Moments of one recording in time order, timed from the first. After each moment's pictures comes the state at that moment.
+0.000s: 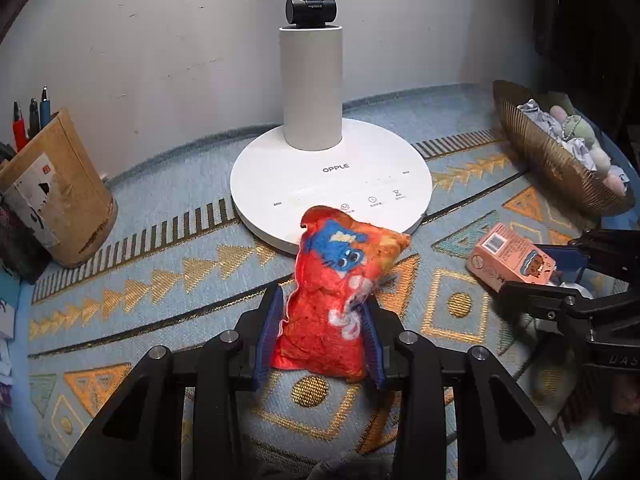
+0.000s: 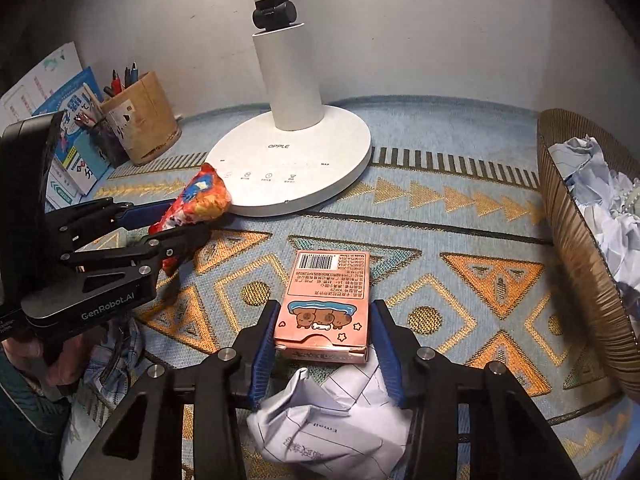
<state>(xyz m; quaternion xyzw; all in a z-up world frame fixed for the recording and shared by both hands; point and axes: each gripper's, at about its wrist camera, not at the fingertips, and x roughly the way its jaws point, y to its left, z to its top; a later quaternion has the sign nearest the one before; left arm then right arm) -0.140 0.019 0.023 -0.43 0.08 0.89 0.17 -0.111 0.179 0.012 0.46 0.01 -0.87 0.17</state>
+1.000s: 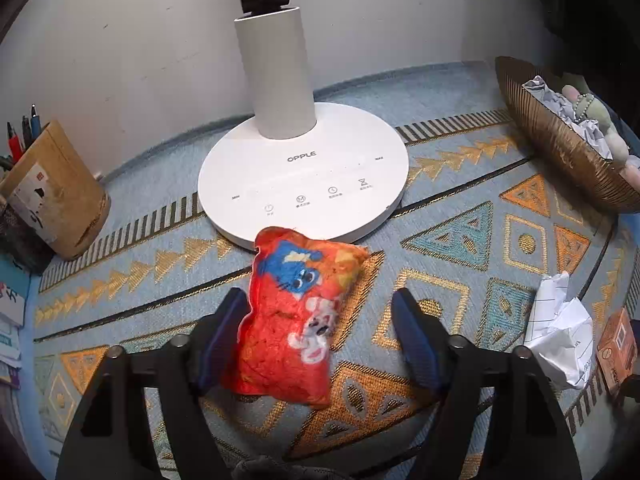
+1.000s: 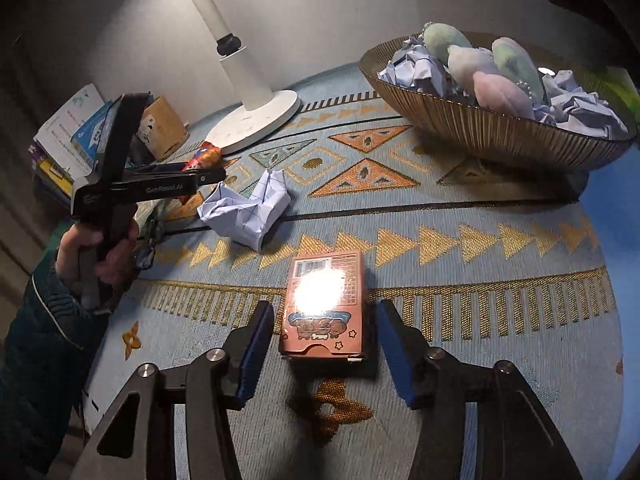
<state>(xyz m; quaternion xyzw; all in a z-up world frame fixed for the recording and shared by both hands) -0.133 0.070 0.017 -0.45 0.11 0.88 0.12 0.018 0.296 0.013 0.46 -0.07 -0.87 0.18</state>
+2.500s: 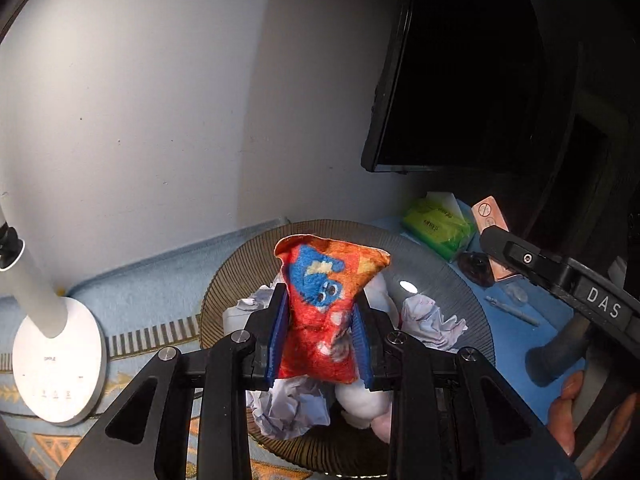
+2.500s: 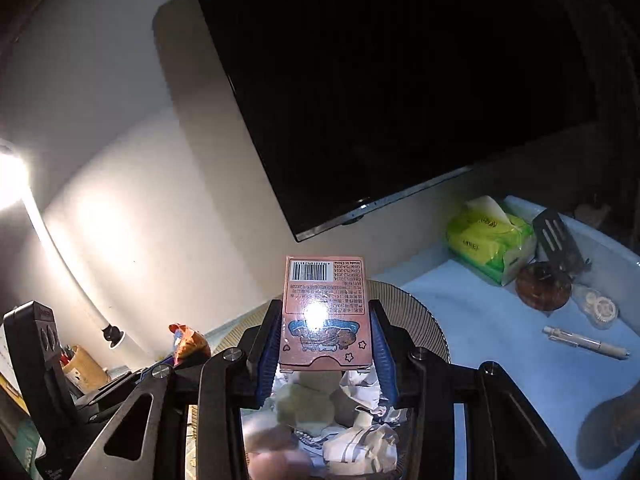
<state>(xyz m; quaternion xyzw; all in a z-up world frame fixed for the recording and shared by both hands) -0.136 0.291 0.110 -0.30 0.00 0.91 0.28 -0.069 0.456 0.151 0.22 -0.18 -0.96 -0.04</state>
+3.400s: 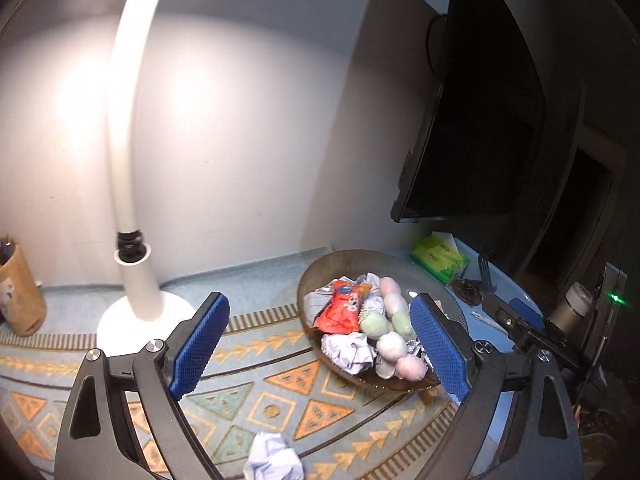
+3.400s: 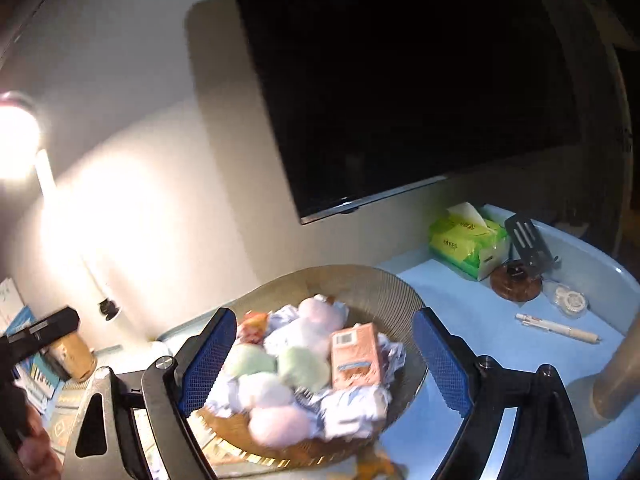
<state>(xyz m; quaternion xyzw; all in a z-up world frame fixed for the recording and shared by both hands) -0.063 0.147 0.179 -0.26 -0.06 0.93 0.25 -0.010 0.417 0.150 0.20 -0.13 -0.97 -0.07</state>
